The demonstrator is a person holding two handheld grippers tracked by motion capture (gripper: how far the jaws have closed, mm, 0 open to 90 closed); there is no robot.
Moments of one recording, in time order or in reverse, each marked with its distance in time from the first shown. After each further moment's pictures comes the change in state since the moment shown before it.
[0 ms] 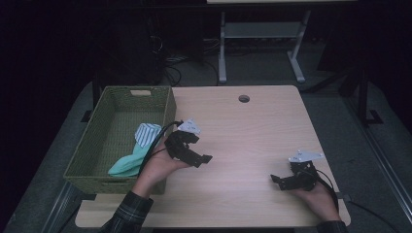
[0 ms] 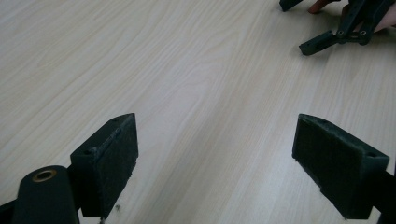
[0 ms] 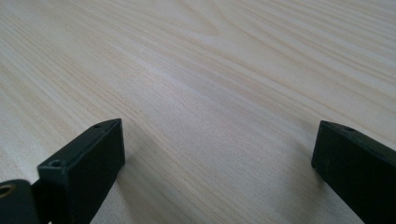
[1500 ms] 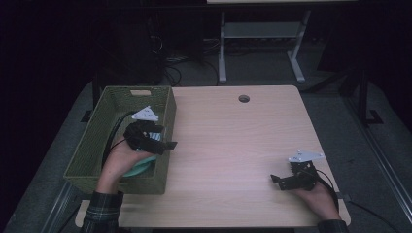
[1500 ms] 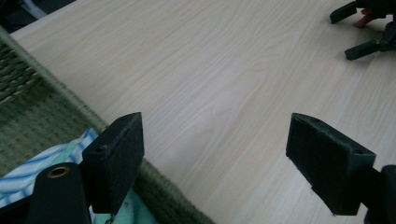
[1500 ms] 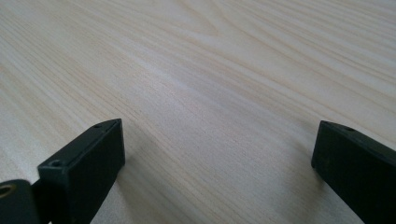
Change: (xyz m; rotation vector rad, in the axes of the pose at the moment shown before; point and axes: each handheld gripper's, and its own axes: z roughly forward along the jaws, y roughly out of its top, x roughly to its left) left arm 0.045 -0.034 -0.084 -0.050 0.146 -0.100; right arm 0.000 0.000 0.000 -0.003 0.000 -0.003
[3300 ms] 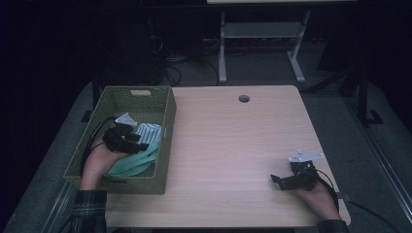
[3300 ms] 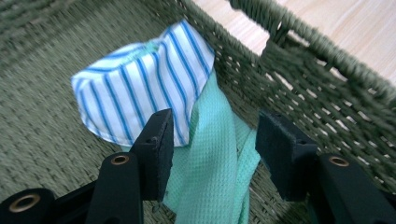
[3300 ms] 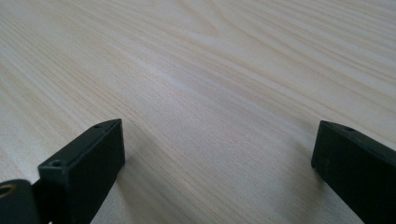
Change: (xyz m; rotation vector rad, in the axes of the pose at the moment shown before) left arm 0.059 -0.055 0.000 0.204 0.111 -0.044; right arm 0.000 0.000 0.000 0.001 0.000 0.002
